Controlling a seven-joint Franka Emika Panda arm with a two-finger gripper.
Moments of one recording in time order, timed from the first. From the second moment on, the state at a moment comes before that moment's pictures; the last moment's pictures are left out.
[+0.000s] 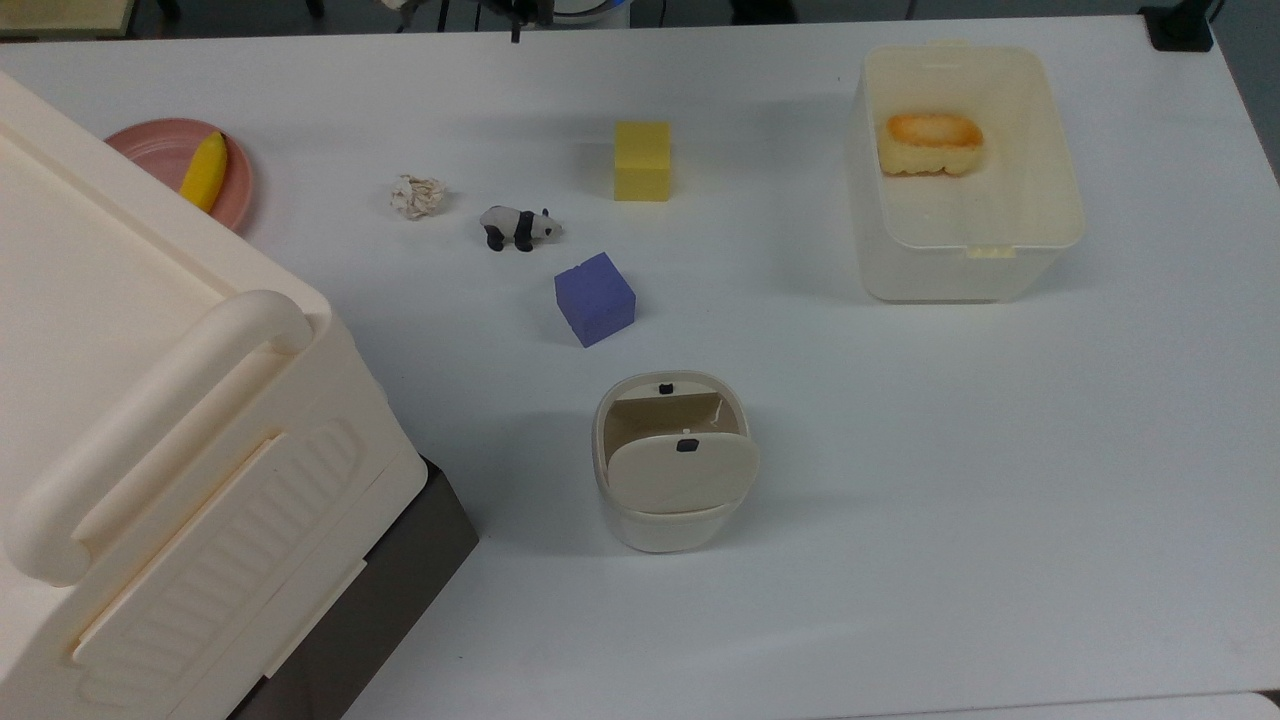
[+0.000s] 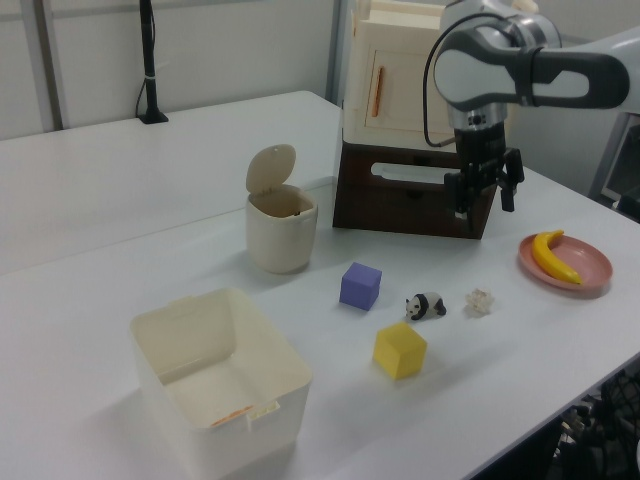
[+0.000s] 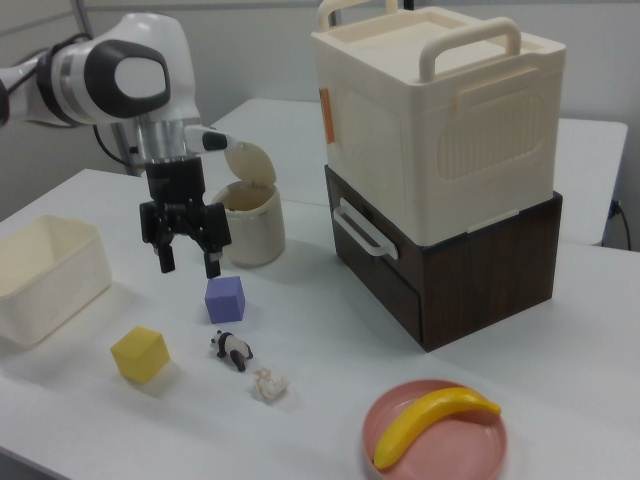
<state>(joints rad) -0.18 -0.05 0.15 -1.86 -0.18 1.51 0.01</state>
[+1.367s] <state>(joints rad) -0.19 -0.02 0.16 -2.27 -0.50 2.08 0.01</state>
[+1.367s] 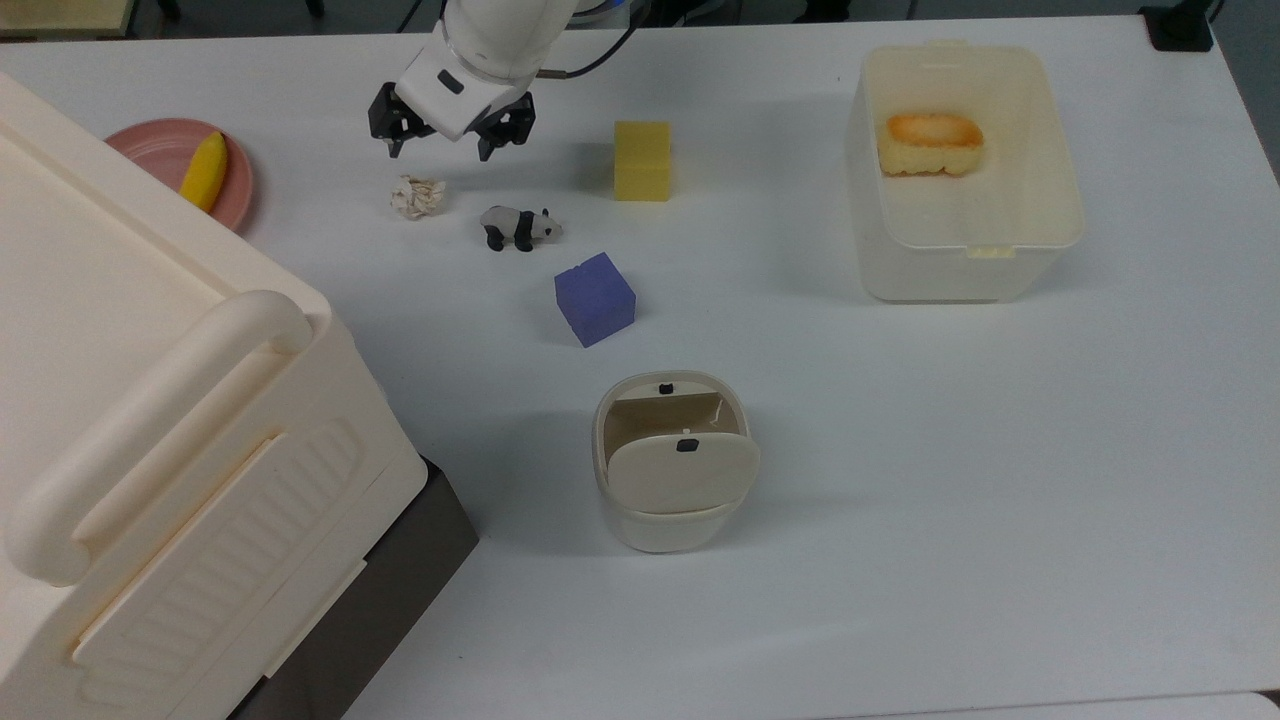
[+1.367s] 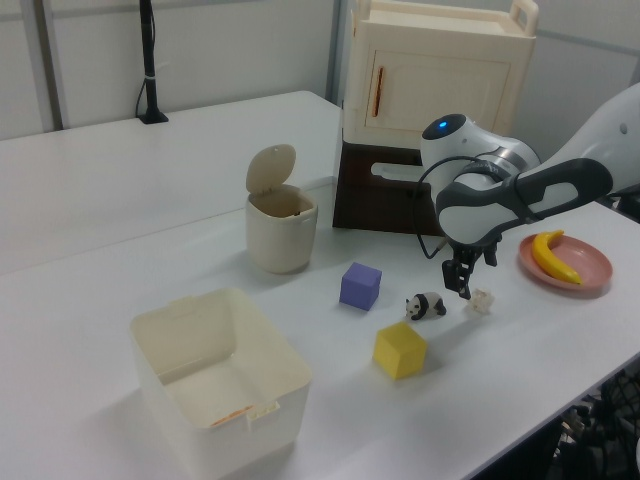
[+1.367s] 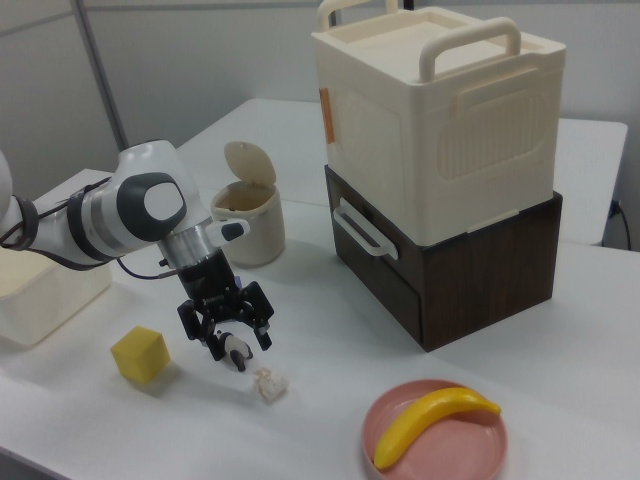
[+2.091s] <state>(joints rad) -0.27 0.11 0.16 -2.26 -0.59 2.25 0.01</state>
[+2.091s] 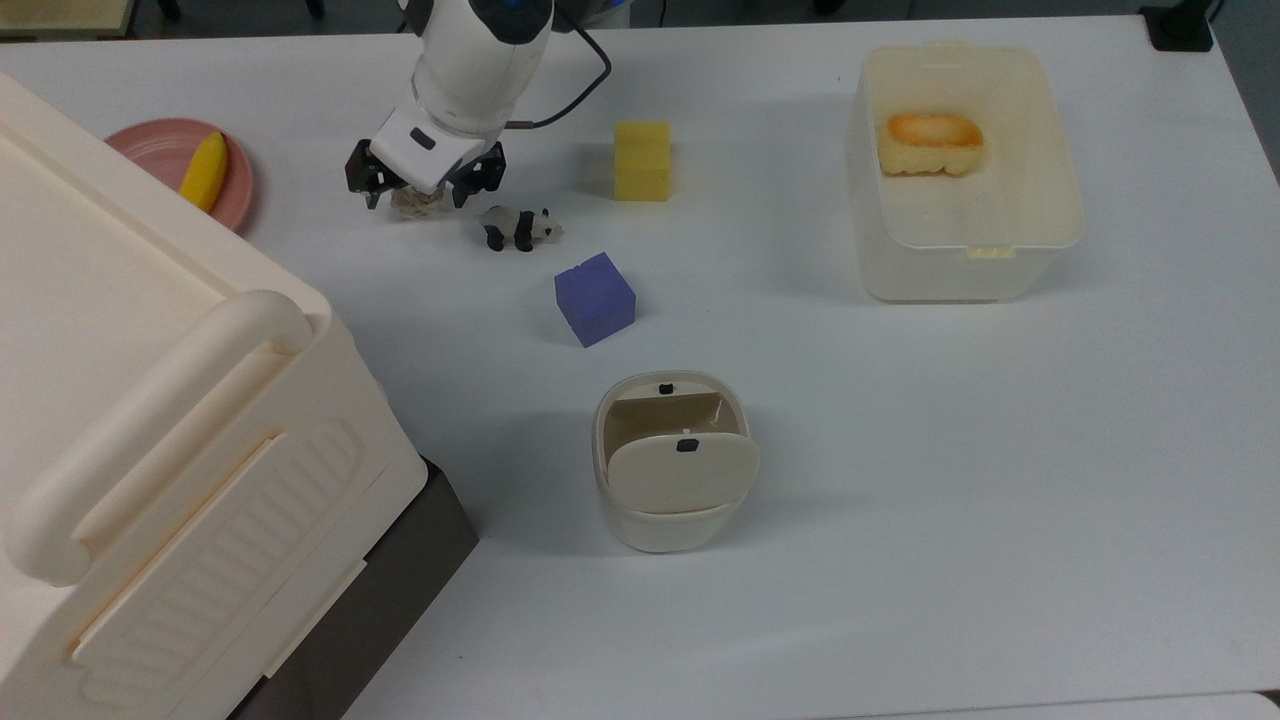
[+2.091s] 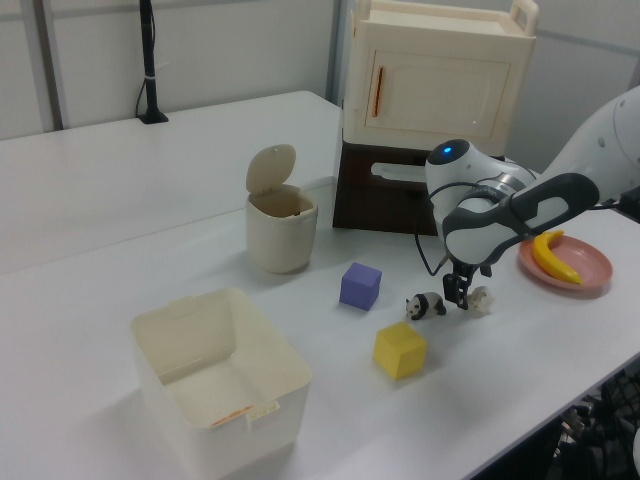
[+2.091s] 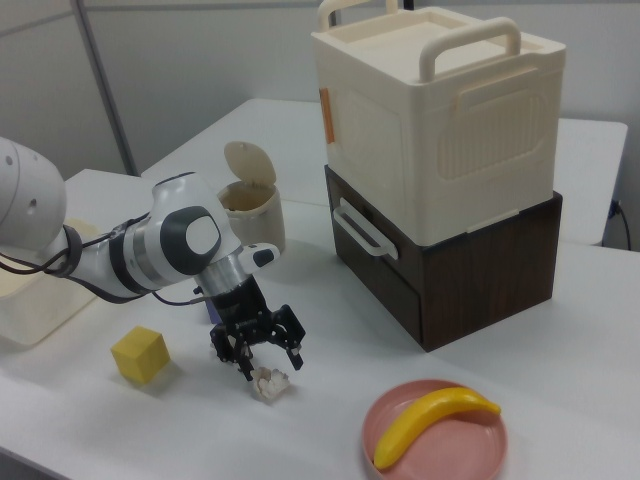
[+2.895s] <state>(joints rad) -0.27 0.12 0.16 -2.25 -0.59 2.25 0.01</state>
